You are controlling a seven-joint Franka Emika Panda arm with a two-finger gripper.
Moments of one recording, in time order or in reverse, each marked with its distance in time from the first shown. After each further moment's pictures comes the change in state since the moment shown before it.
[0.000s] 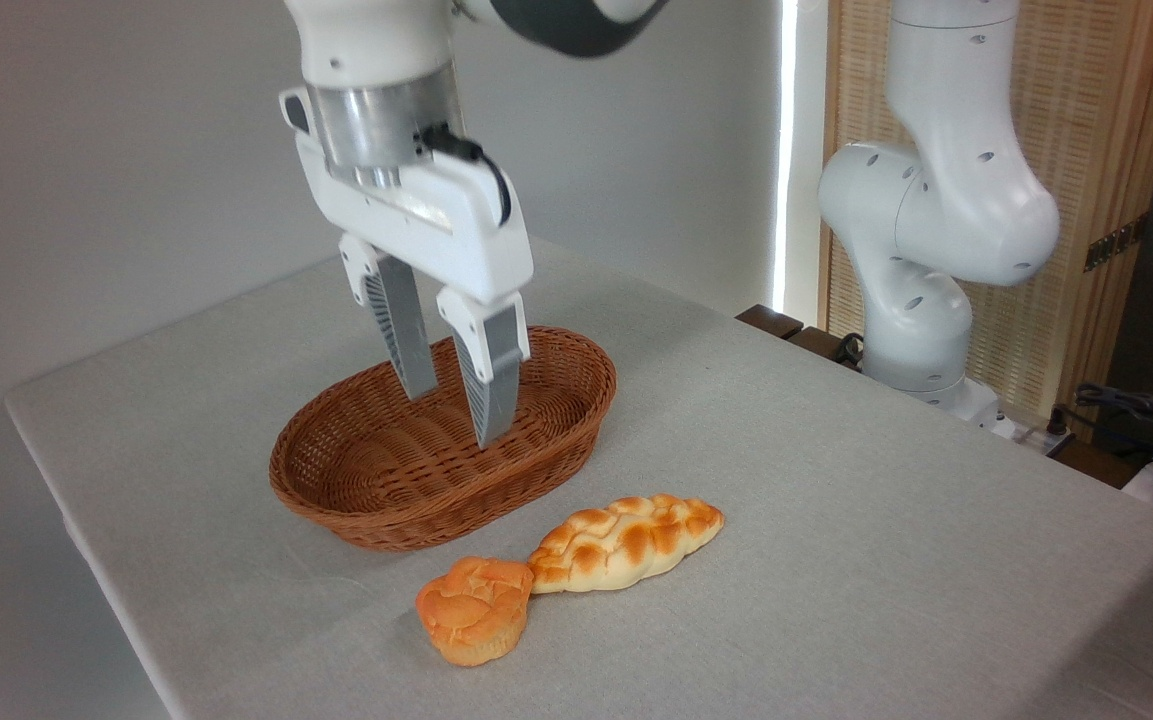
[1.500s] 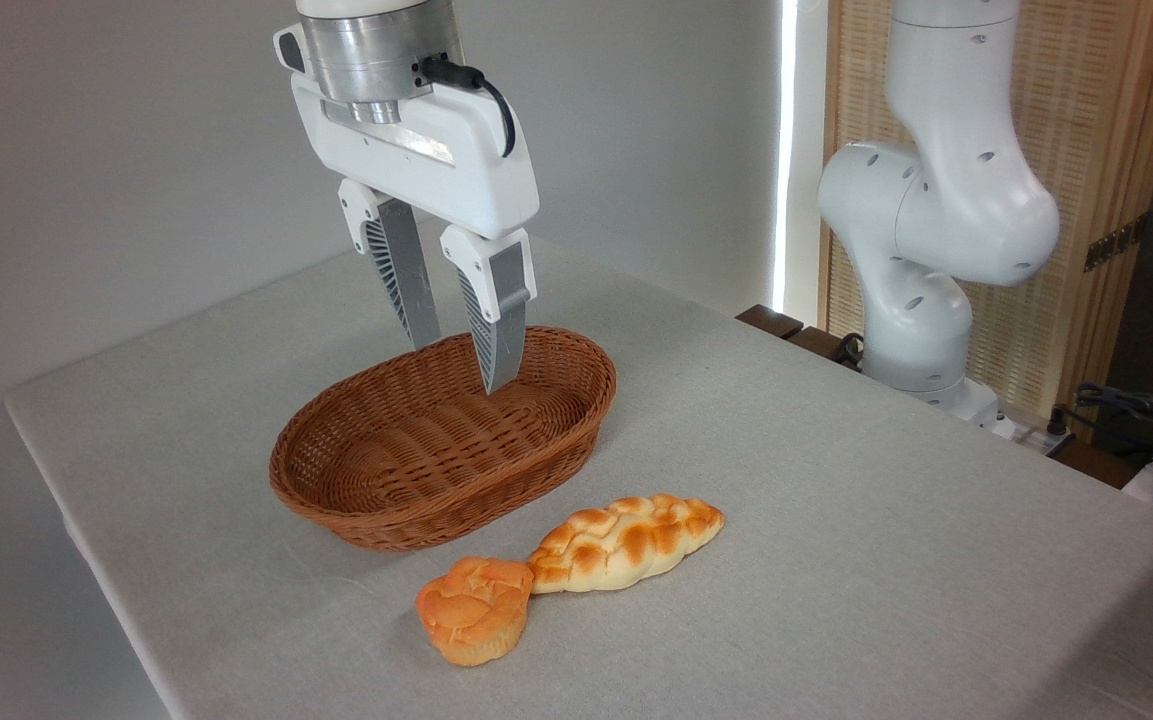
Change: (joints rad) arm 0.000 -0.004 -0.001 0.112 -0.012 -0.136 -0.041
